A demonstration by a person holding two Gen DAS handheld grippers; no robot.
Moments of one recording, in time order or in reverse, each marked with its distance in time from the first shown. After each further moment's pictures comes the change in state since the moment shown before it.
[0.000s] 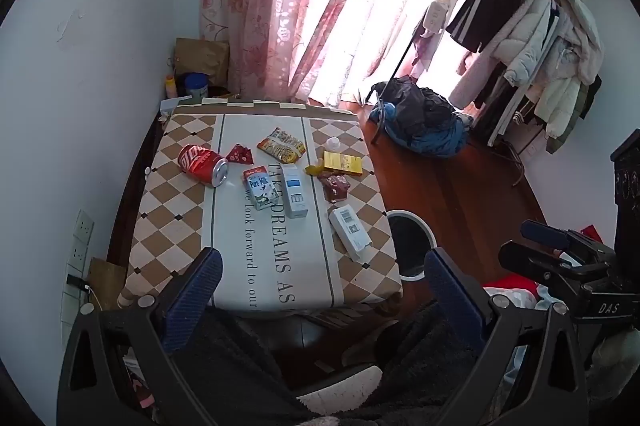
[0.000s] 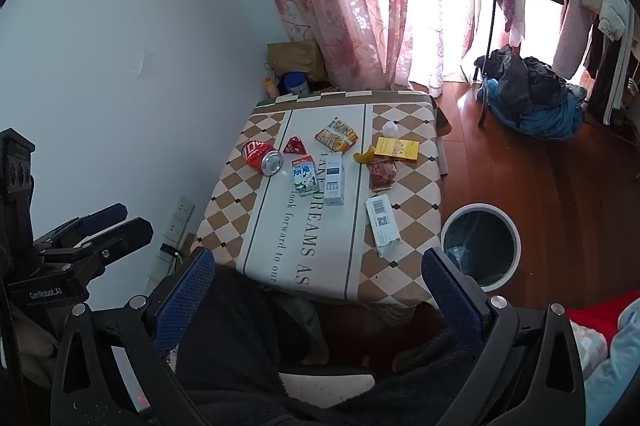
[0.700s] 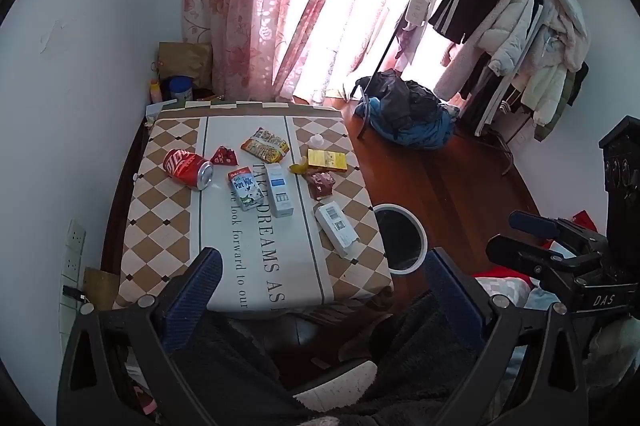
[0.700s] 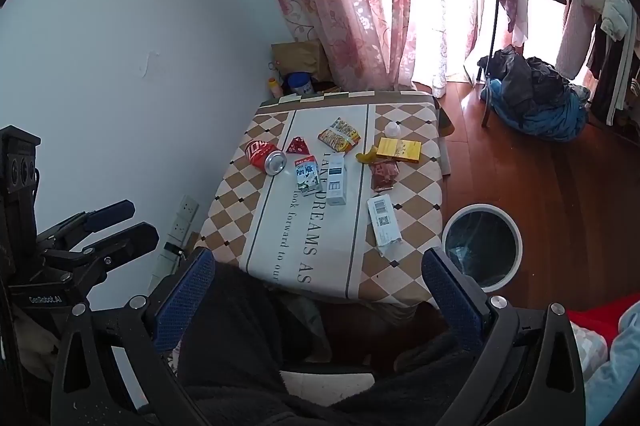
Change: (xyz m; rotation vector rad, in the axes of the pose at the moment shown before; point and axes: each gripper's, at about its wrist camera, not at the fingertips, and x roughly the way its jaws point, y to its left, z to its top) left arm -0.002 -0.022 0.001 0.037 0.012 -0.026; right arm -0.006 -0.005 0.003 0.006 0.003 0.023
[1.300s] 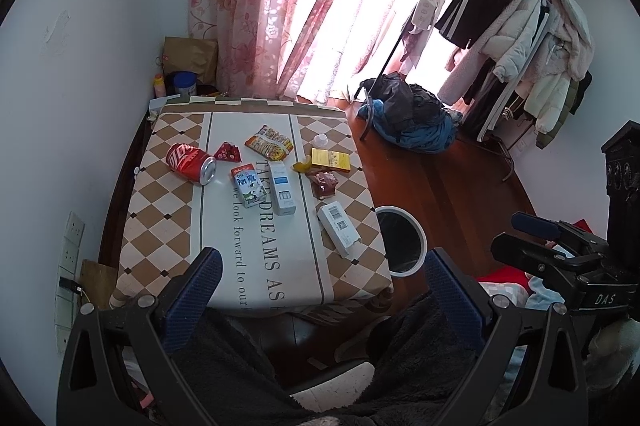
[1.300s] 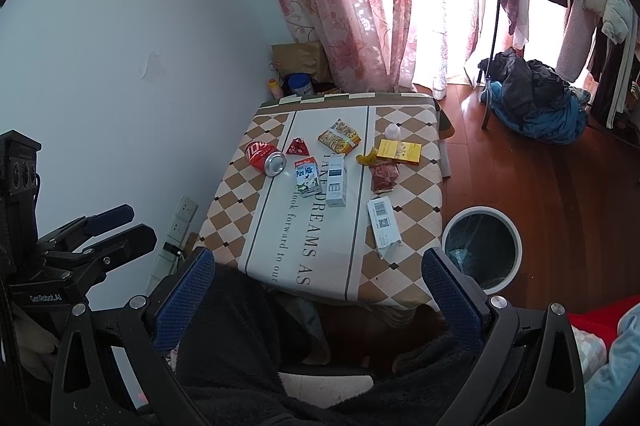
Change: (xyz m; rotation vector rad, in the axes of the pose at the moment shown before) left arm -0.001 0.014 -0.001 -0.036 0.002 -0.011; right arm 0.003 0.001 -0.002 -0.010 -0.009 -0.006
